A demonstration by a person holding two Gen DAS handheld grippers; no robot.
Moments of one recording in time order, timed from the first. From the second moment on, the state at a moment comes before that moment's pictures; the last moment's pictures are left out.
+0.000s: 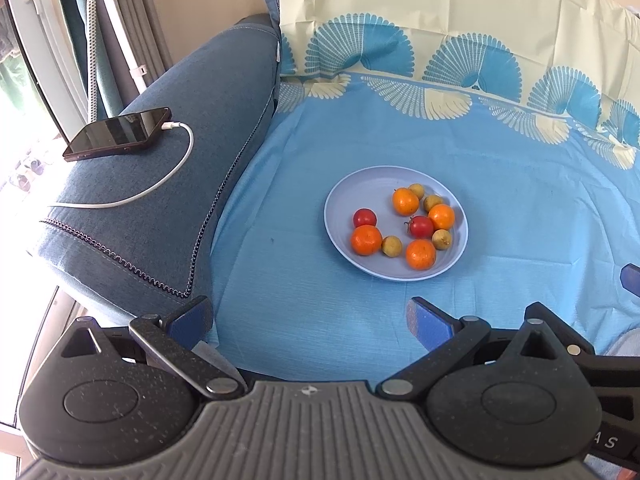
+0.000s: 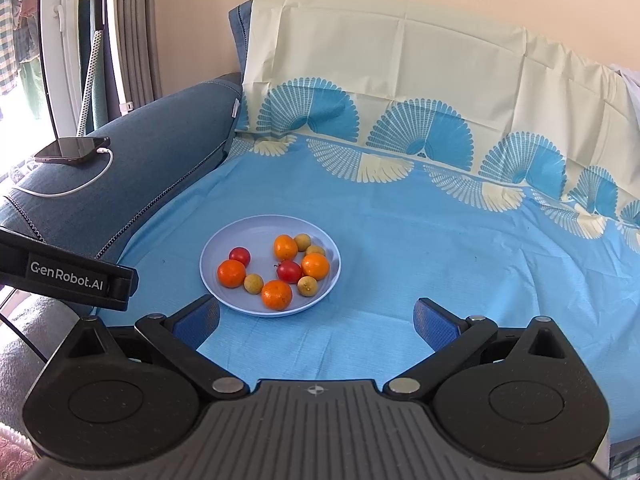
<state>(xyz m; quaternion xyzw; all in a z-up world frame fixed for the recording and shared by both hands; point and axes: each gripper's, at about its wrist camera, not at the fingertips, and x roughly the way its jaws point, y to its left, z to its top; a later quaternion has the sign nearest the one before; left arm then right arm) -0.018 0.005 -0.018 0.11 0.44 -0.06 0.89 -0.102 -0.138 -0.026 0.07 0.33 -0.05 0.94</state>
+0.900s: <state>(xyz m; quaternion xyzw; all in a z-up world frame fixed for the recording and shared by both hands) -0.014 0.005 -0.021 0.11 0.44 -0.06 0.89 -0.101 -0.136 -0.030 0.07 0.33 -0.05 0.94</state>
